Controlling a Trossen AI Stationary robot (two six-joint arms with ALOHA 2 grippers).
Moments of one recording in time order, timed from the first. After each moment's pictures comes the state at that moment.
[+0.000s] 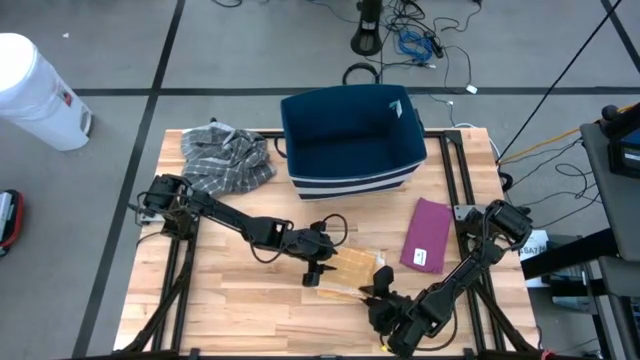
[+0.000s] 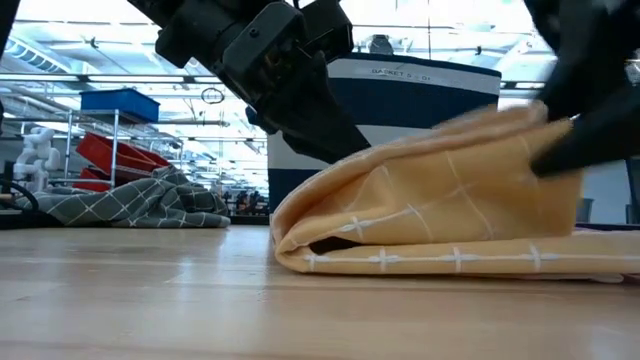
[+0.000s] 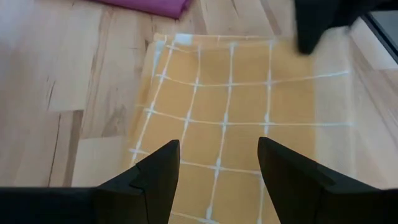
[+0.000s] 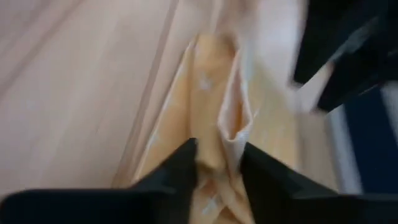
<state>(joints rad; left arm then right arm) -0.22 1.83 1.03 0.14 0.00 -0.10 0.83 1.90 1.12 -0.41 0.86 0.30</state>
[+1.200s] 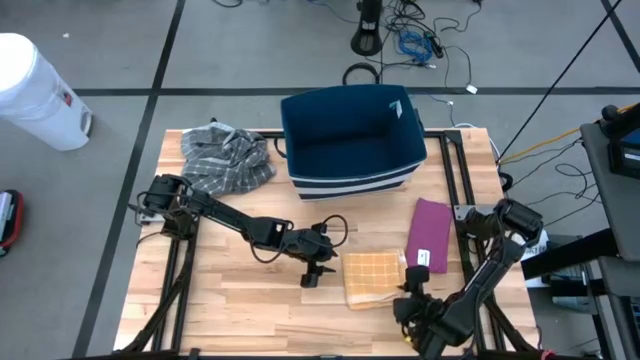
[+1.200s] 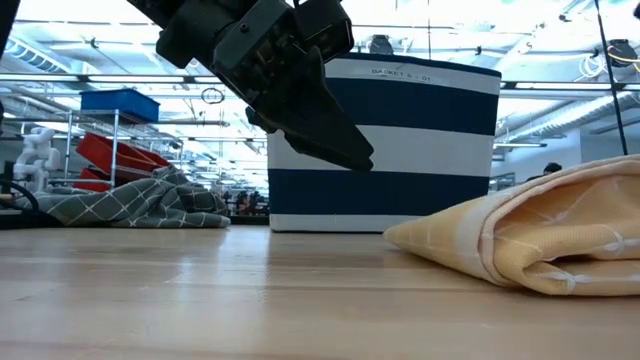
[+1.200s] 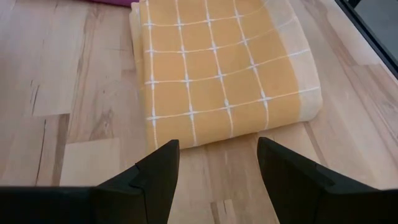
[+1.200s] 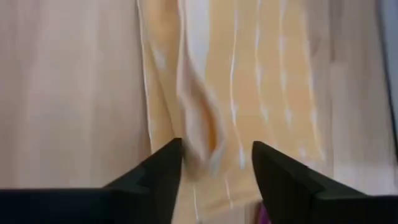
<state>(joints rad) -0.22 1.83 1.03 0.14 0.04 -0.07 0.96 1.83 1.26 -1.05 0.56 0.92</state>
